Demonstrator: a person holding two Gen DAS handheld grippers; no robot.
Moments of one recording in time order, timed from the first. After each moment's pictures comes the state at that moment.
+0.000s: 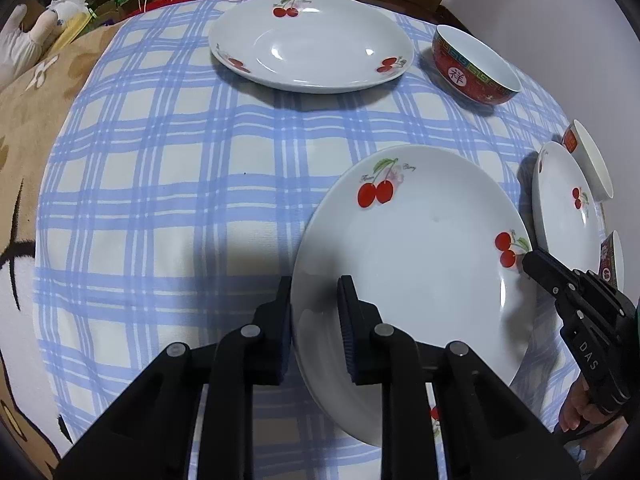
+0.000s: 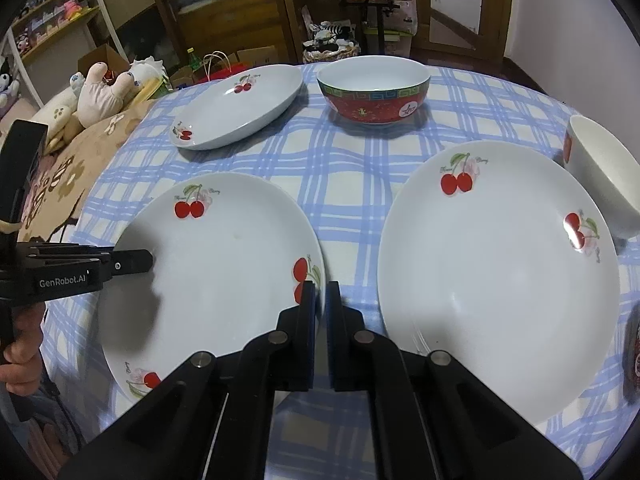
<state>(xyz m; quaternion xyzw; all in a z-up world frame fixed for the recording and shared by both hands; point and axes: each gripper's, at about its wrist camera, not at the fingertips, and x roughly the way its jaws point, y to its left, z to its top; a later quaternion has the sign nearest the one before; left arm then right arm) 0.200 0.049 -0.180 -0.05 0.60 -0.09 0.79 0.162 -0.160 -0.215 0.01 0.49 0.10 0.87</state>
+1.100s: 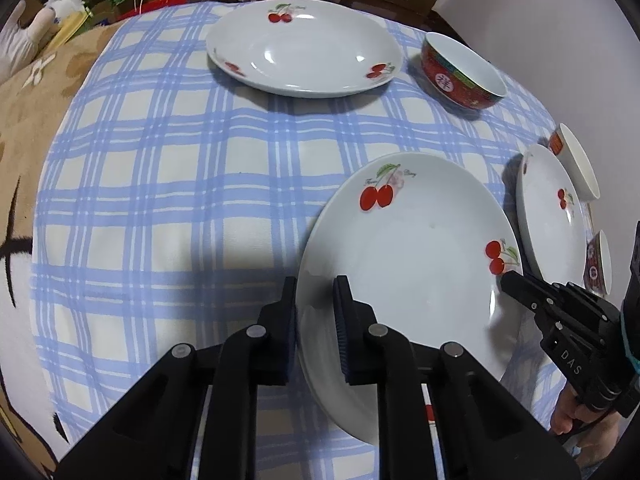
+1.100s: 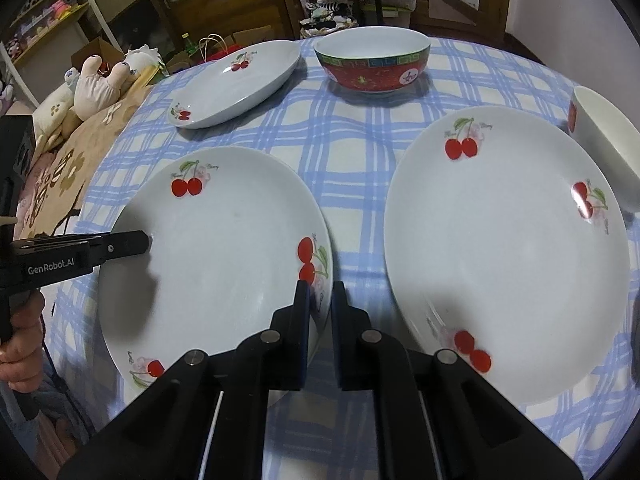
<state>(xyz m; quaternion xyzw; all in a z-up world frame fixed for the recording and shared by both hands) 0.190 0.054 -0.171 -0.07 0.59 -0.11 0.80 0.157 -0.160 -0.223 0.03 0.53 0.10 0.84</state>
